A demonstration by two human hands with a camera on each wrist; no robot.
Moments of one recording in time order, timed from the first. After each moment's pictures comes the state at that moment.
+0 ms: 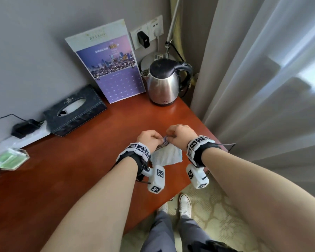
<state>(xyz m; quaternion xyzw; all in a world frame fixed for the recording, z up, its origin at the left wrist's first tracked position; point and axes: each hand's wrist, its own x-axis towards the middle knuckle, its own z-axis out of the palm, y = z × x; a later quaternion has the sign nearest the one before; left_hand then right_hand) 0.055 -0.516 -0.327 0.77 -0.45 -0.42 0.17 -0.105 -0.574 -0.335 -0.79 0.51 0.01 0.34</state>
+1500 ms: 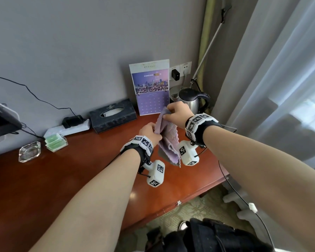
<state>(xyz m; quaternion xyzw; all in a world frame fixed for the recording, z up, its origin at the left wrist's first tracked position) 0.103 -0.452 -0.213 0.81 -0.45 -0.29 0.24 -0.018 -0.548 -0.163 -0.82 0.44 -0.16 0.33</state>
